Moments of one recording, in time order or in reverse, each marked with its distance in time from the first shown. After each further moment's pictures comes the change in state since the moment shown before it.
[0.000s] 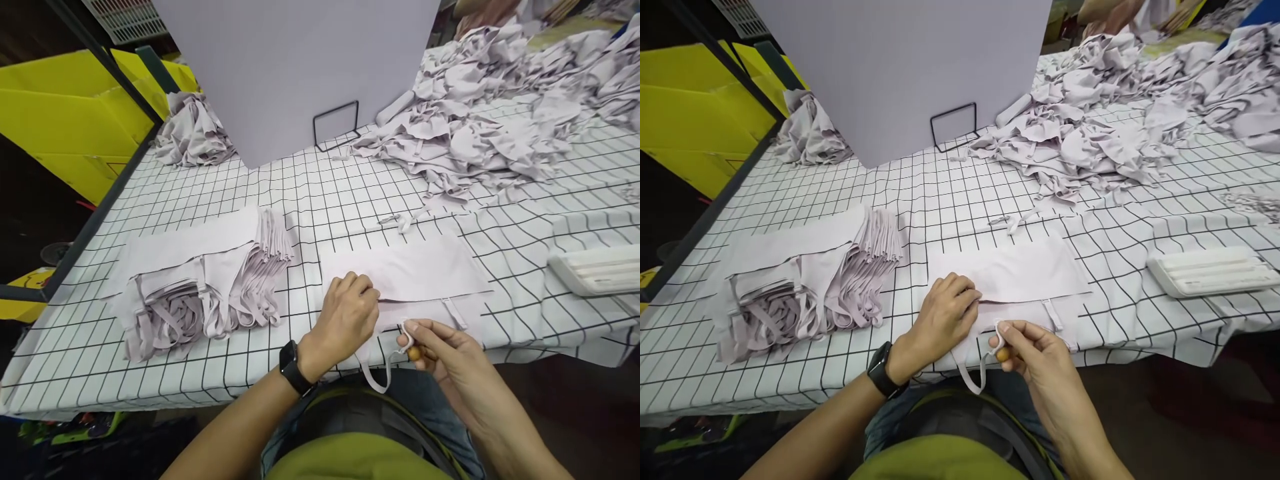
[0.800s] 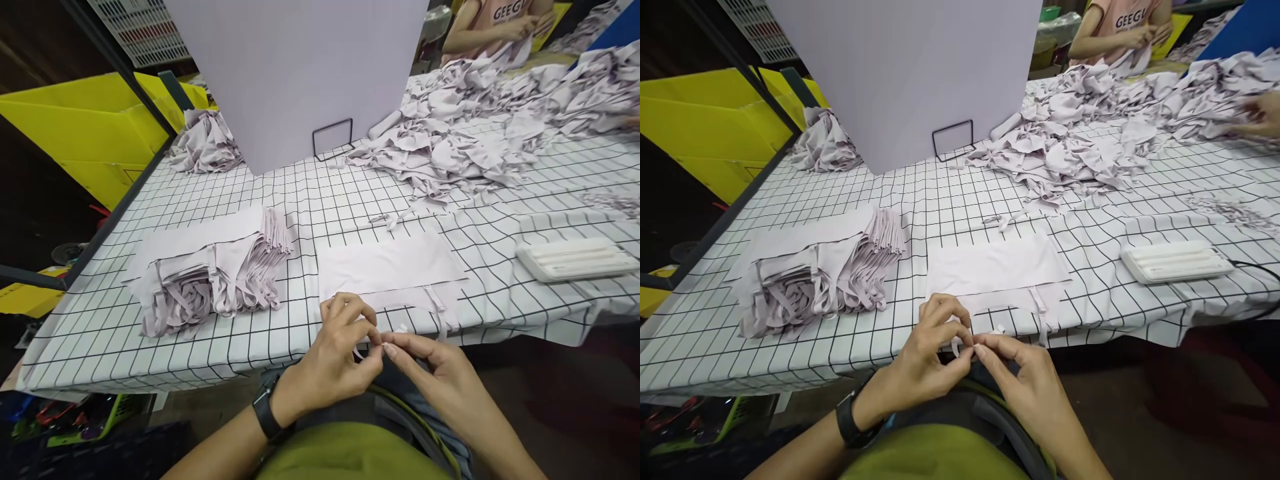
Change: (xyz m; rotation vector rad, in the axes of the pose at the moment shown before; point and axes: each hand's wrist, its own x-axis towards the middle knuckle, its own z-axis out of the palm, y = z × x) left_hand -0.056 0.047 -0.026 -0.427 0.162 0.022; right_hand -0.030 0.024 -0.025 -0.637 -0.265 -0.490
